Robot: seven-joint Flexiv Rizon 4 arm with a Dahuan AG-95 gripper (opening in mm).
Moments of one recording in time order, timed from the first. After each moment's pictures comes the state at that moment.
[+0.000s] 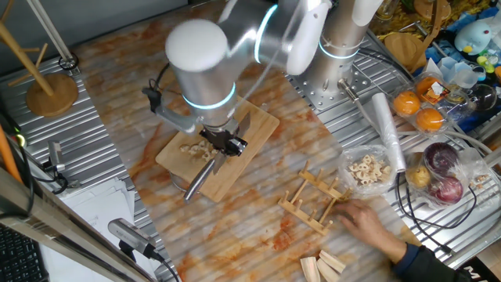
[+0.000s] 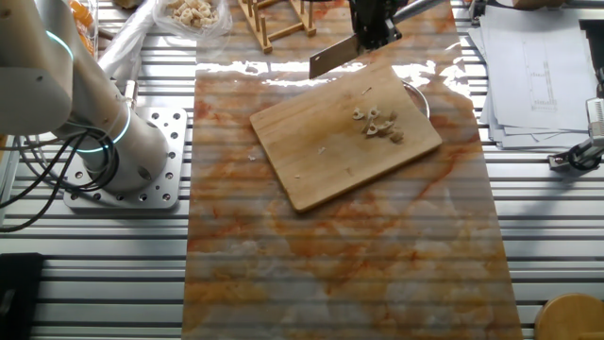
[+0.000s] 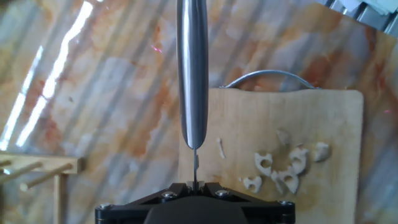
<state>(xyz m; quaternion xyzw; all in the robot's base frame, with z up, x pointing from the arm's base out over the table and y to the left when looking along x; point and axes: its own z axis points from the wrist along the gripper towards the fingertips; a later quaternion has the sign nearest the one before) 0.471 0.165 0.139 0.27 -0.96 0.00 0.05</state>
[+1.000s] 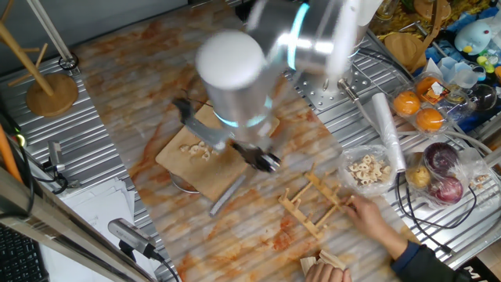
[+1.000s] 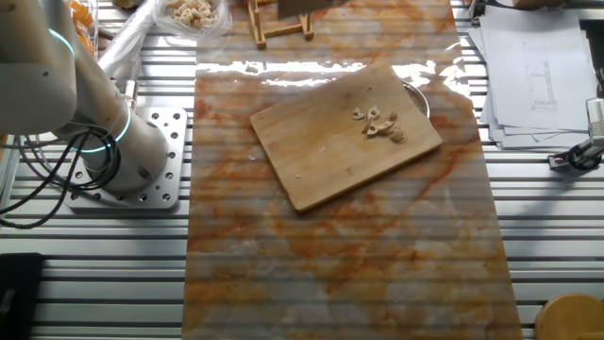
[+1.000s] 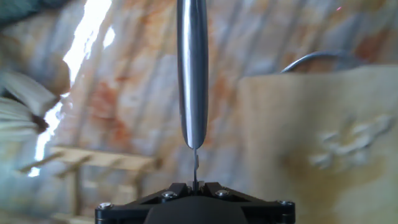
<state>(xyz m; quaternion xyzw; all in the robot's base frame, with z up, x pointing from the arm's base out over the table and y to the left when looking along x) 0.406 0.280 0.158 0.17 -0.98 -0.03 0.08</state>
